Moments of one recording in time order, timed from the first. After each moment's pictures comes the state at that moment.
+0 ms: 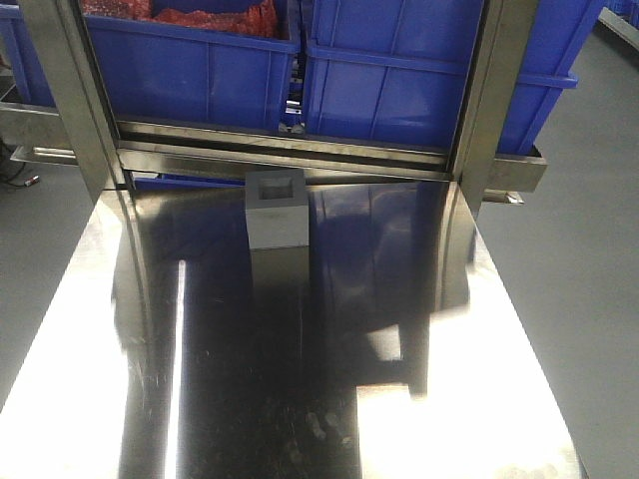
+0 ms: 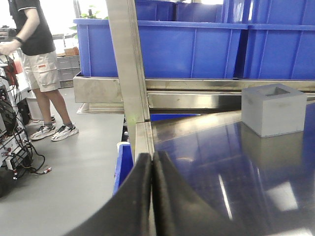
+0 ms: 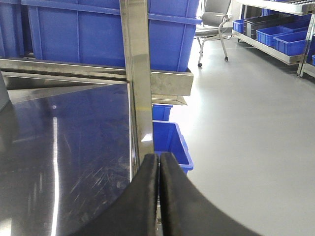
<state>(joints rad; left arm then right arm) 0.03 -0.02 0.03 -0.01 0.09 0.04 -0.08 -0.02 0.03 0.01 0.22 0.01</state>
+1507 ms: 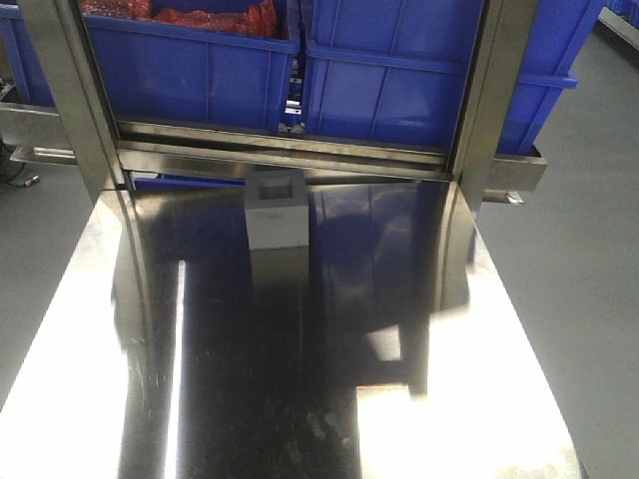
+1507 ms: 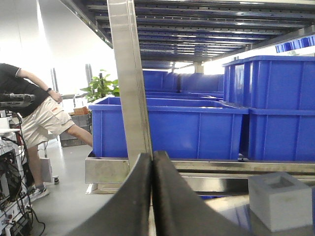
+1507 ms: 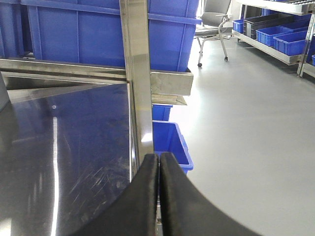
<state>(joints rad) 0.03 0.15 -0.22 -0.01 -0.03 0.04 -0.08 -0.02 0.03 0.01 0.22 0.01</state>
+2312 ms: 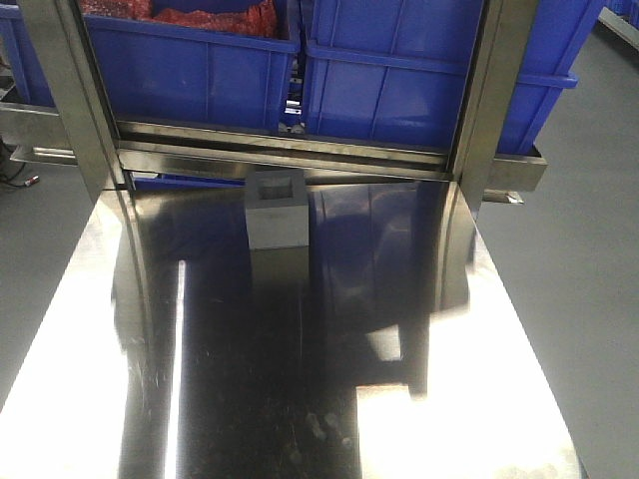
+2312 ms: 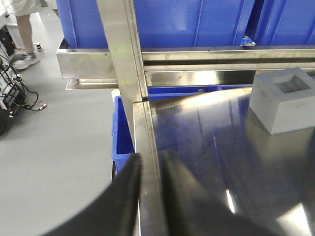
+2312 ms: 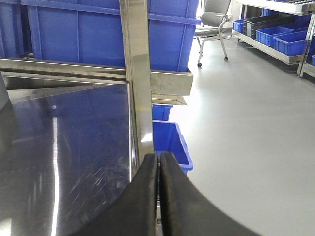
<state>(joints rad) 0.03 0.78 -0.62 0.00 0.28 0.05 -0.08 -0.02 0.03 0.01 0.22 0.01</state>
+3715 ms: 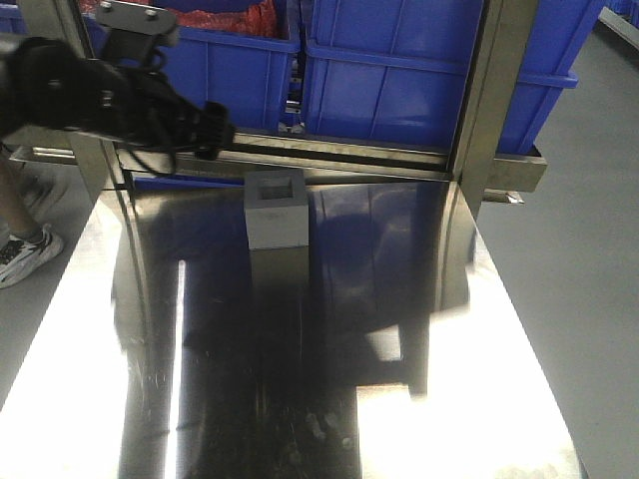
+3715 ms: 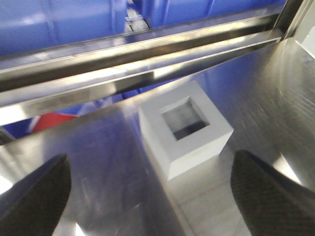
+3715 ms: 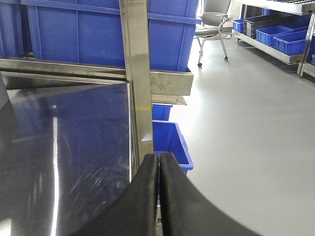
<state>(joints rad) -0.30 1.76 -1.58 -0.05 0.59 0.00 -0.08 -0.02 0.03 0.01 0.22 0.01</state>
